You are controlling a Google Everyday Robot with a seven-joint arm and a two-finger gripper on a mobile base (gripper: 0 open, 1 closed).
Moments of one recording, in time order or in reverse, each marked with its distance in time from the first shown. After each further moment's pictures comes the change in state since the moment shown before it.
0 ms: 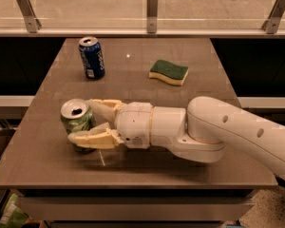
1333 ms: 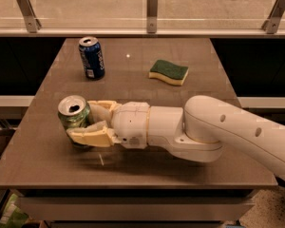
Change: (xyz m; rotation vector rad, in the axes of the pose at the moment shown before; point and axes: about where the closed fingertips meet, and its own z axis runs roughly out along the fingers) arm -0.005 0.005 0.004 -0.010 0.001 -0.010
